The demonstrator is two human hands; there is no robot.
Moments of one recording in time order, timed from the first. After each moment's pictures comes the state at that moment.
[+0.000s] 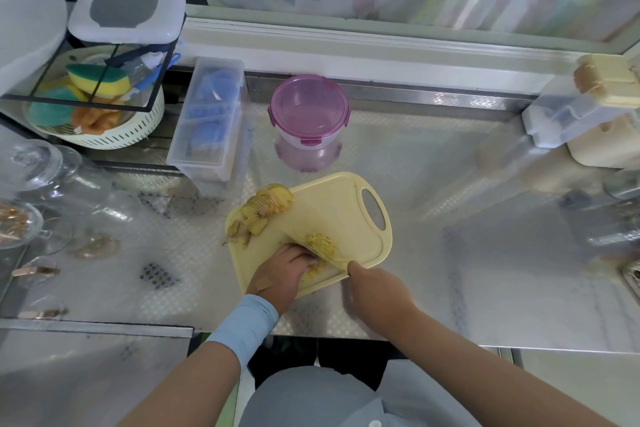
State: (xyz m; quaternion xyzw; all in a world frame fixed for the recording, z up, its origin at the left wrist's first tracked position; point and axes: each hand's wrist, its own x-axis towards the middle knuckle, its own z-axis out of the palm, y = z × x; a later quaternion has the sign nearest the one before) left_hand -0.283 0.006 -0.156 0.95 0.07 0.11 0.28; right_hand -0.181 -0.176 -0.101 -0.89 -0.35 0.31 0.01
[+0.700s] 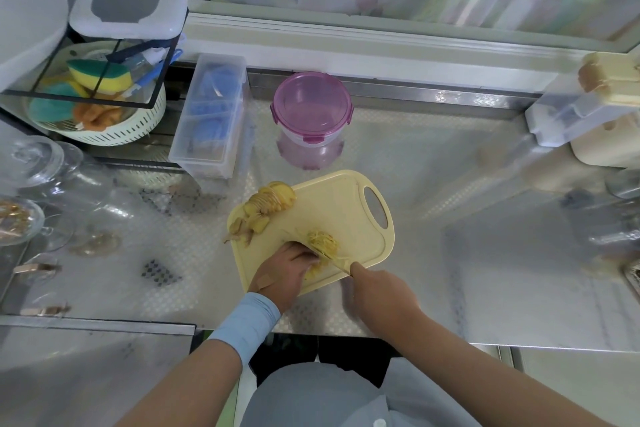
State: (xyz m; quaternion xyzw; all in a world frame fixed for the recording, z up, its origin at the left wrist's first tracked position) left_hand -0.283 0.007 -0.160 0.95 0.07 0.13 0.29; right_hand -0.189 -0.181 -0.098 -0.90 -0.34 0.28 0.02
